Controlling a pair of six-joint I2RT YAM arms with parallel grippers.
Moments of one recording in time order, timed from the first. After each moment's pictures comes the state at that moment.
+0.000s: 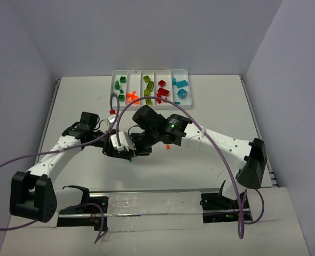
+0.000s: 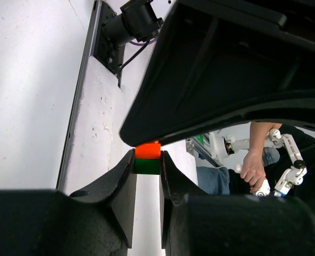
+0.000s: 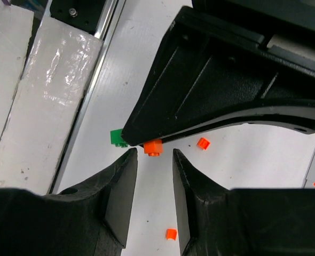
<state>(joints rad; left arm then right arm) -0.26 1.21 0.77 -0.64 1.47 0.05 1.07 1.59 1.52 -0.78 -0.47 -0.74</state>
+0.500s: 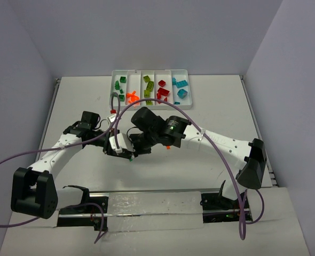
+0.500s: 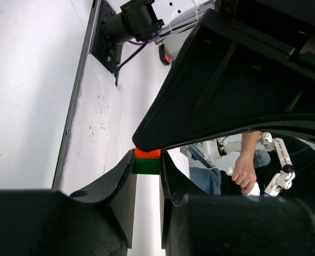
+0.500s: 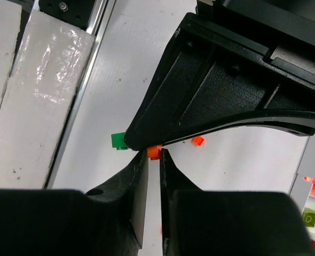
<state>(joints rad) -0.26 1.25 0.78 -0.65 1.47 0.03 1.10 1.59 1.53 -0.77 -0.41 -0.74</state>
